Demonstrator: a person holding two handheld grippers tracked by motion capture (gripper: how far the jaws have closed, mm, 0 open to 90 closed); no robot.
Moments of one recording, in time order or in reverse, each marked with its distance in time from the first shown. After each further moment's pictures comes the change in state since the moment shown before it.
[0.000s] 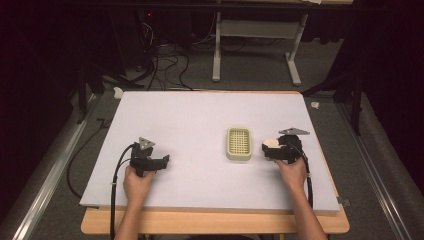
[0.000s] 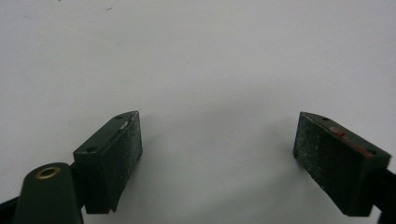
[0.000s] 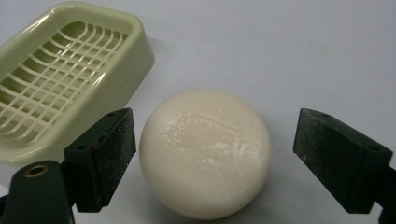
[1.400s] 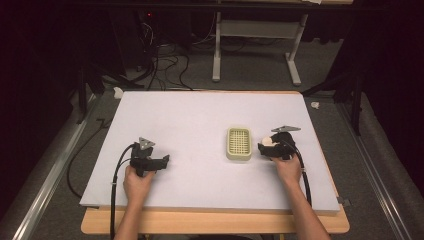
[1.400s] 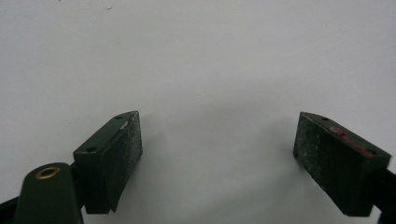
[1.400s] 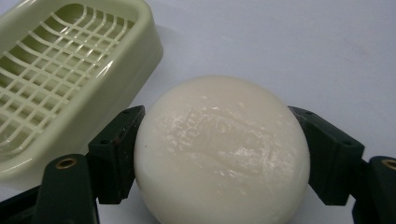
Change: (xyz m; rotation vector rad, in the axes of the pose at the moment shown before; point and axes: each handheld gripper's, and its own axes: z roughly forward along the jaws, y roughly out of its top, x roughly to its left) left arm 0.000 0.000 0.000 0.001 0.001 -0.001; right arm 0.007 0.007 0.018 0.056 0.020 -0.041
